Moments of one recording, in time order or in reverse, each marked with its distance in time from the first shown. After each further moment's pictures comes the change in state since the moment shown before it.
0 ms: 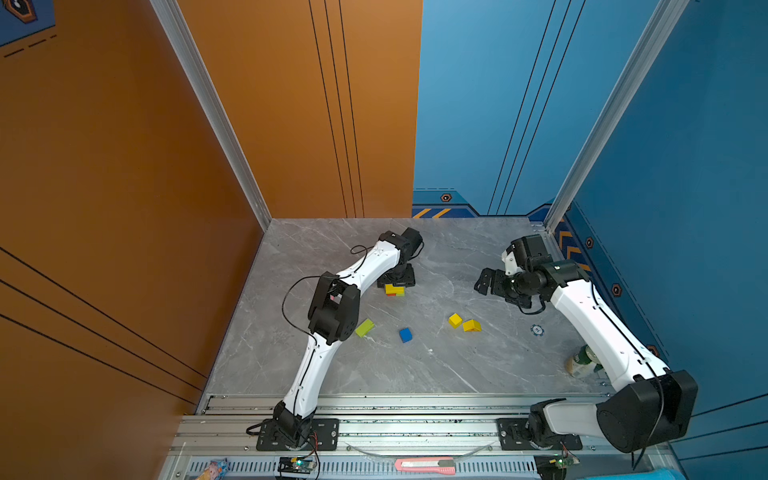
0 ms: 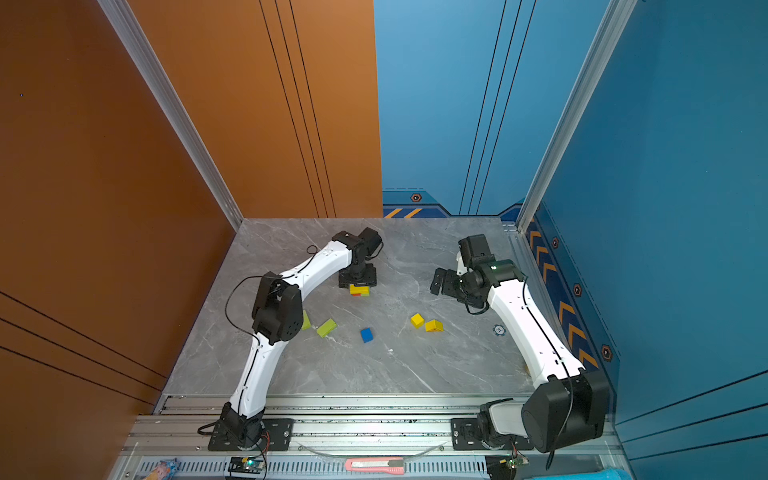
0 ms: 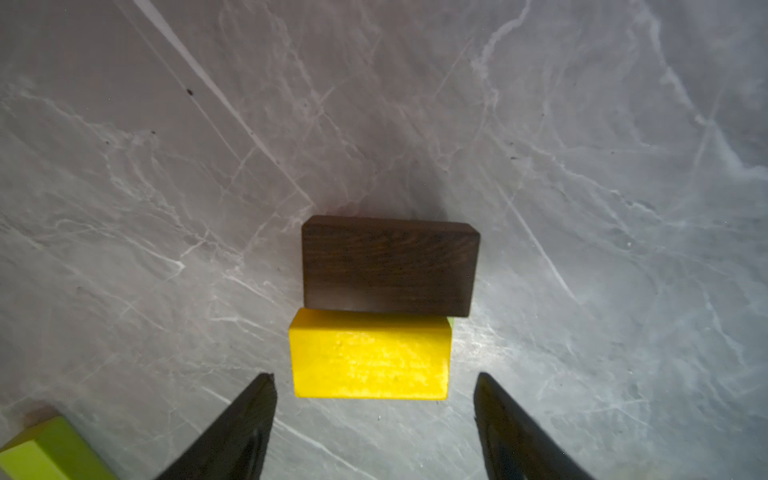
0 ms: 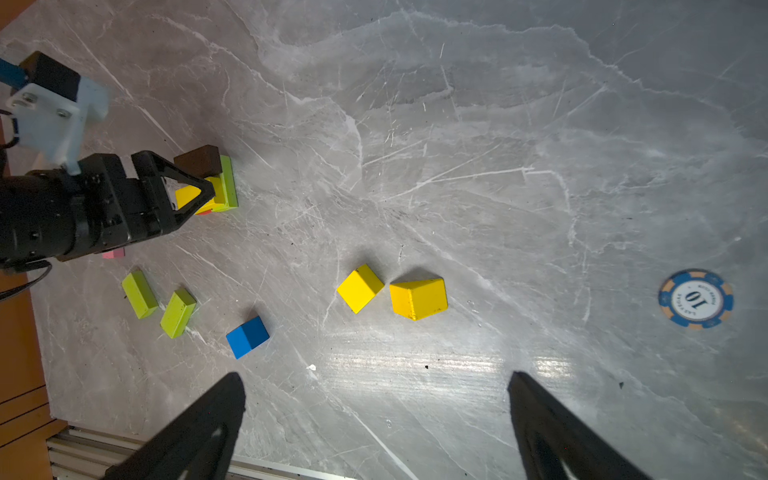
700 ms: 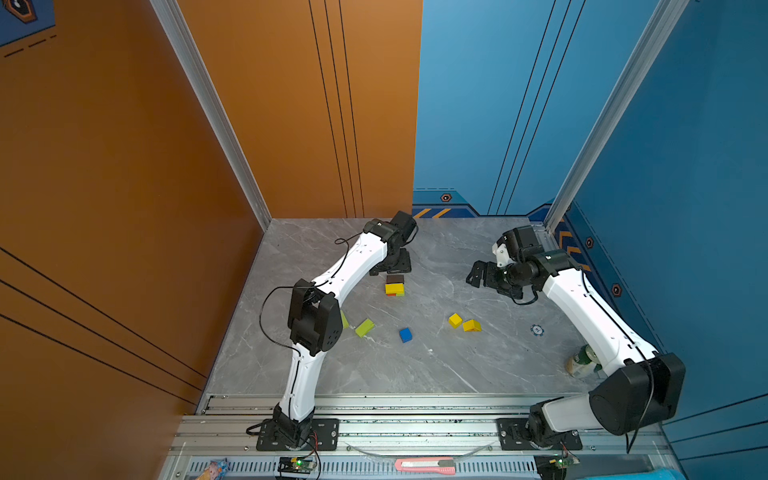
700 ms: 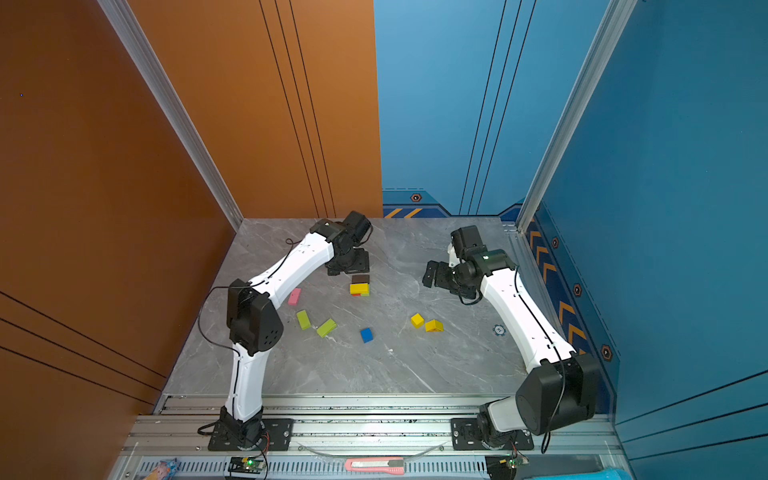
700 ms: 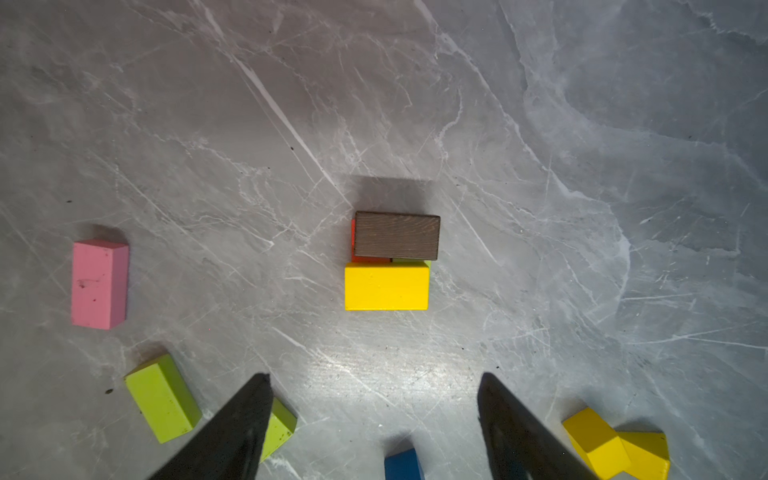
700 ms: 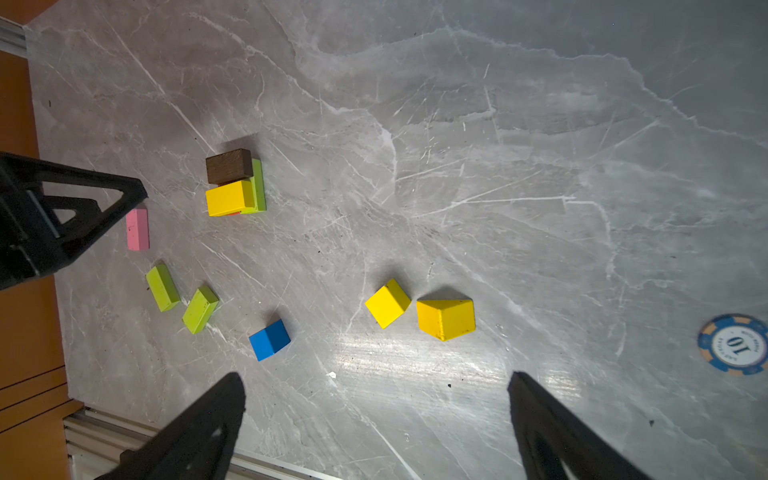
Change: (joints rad) left arm 0.016 -0.231 -0.058 -0.018 -0.048 0.005; right arm 0.050 0.098 0.103 0.004 -0.026 -0.014
